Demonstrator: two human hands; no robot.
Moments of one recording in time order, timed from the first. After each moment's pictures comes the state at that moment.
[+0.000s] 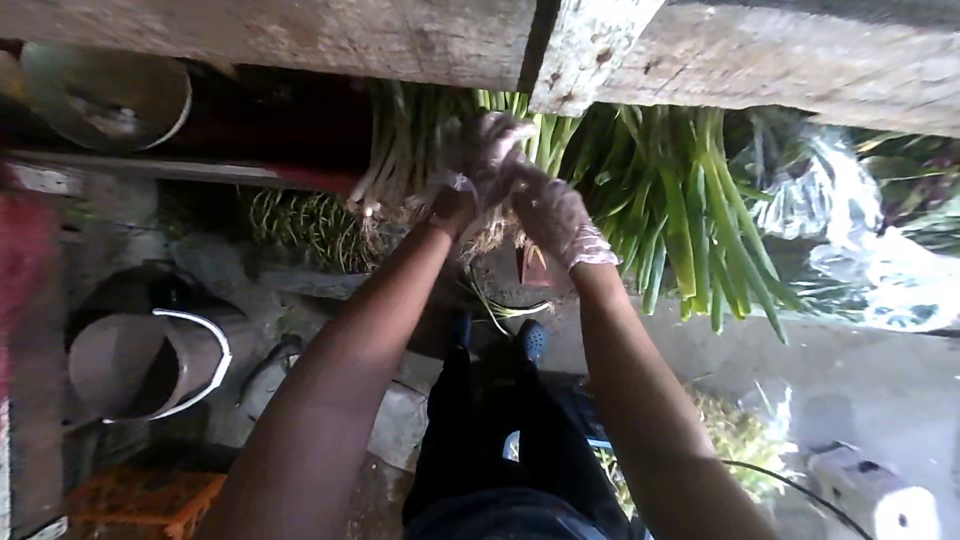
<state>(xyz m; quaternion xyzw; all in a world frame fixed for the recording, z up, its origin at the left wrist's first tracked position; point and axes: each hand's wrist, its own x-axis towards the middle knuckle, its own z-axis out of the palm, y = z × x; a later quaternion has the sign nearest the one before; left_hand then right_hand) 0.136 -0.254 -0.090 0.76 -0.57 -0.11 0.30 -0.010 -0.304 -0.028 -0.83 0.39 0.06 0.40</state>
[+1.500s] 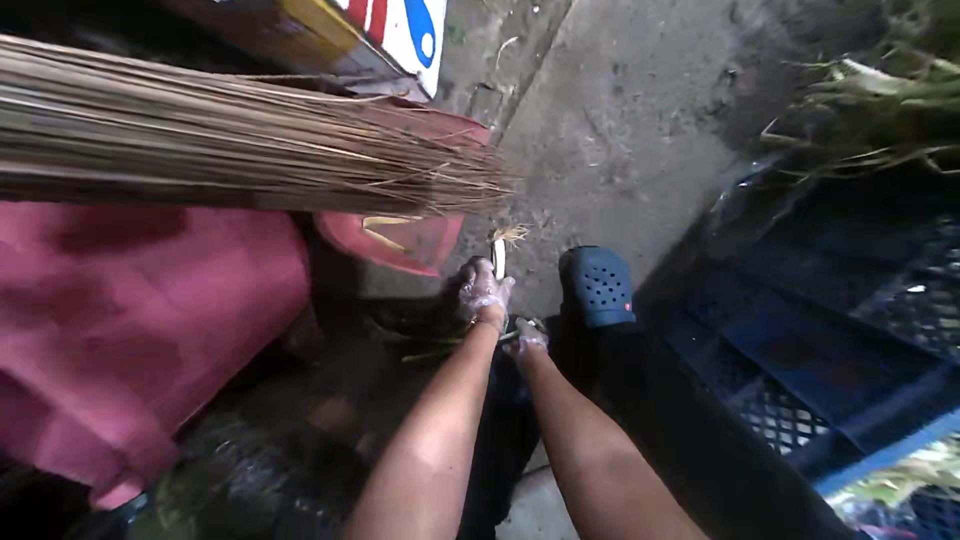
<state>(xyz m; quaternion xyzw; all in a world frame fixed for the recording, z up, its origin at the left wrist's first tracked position) -0.187 -0.198 -0.660 0.69 -0.55 -0.37 -0.30 -0.202 -0.085 -0.690 0.38 0.71 -0.16 0.57</state>
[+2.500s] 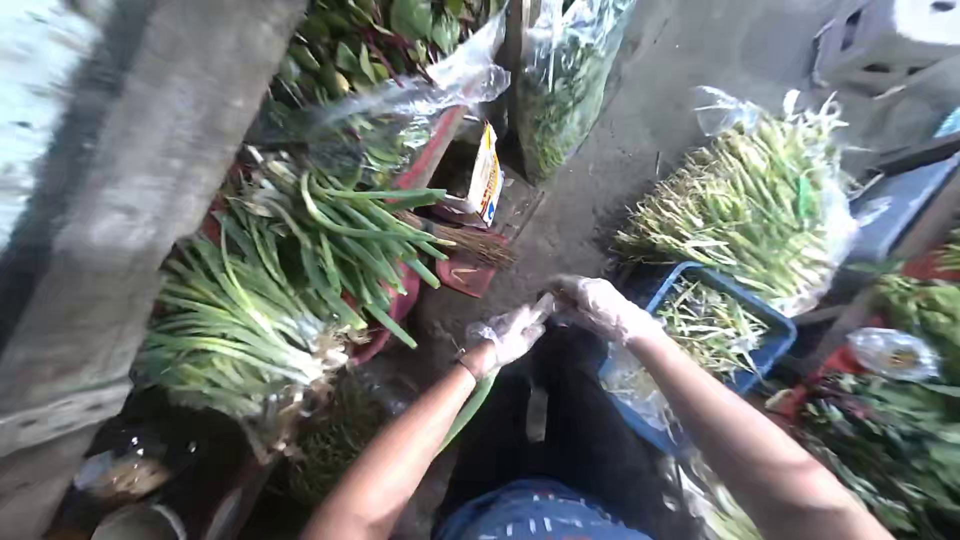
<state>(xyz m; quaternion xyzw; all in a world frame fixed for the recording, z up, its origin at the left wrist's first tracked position) -0.211 -0.236 -0.062 0.43 -0.65 -0.57 -0.24 -0.411 -0.184 -0.090 -0.58 0.63 -0.09 0.51</state>
